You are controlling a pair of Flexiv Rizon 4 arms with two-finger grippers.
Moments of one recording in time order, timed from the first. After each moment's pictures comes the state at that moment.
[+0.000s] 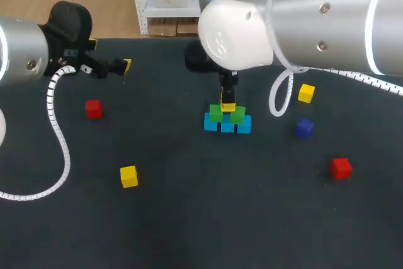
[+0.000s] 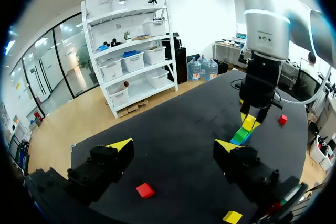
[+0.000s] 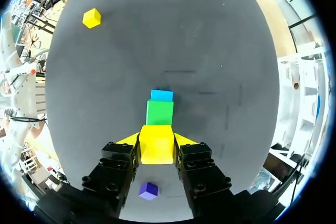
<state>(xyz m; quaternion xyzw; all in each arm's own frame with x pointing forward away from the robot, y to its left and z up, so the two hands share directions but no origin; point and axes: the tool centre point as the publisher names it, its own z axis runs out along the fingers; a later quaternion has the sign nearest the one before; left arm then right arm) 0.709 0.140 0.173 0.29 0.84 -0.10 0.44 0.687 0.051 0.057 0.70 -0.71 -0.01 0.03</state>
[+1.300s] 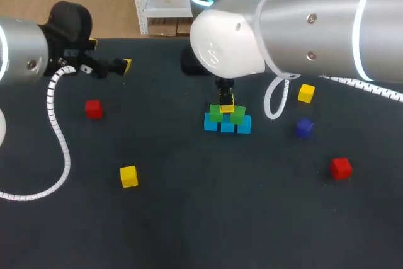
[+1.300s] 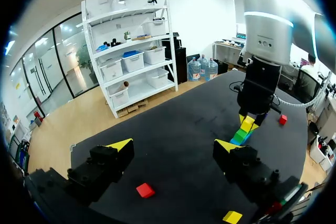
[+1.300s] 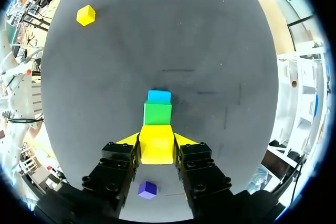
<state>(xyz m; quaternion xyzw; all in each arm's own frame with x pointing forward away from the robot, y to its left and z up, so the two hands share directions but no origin) 0.709 0.140 0.173 0.29 0.84 -0.10 0.44 0.688 0.054 0.055 0.70 -0.71 0.01 0.04</state>
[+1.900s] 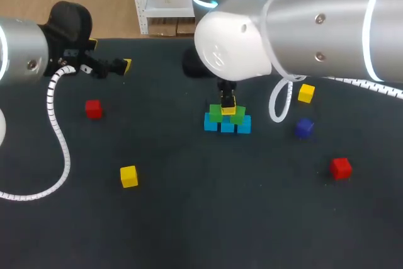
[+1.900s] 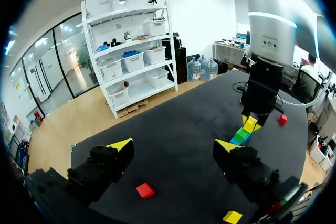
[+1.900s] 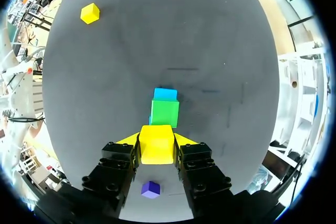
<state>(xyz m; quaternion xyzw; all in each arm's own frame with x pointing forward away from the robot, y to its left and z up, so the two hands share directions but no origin) 0.709 0.140 0.173 0.29 0.84 -0.10 0.44 0.680 0.051 0.054 0.70 -0.71 0.01 0.04</state>
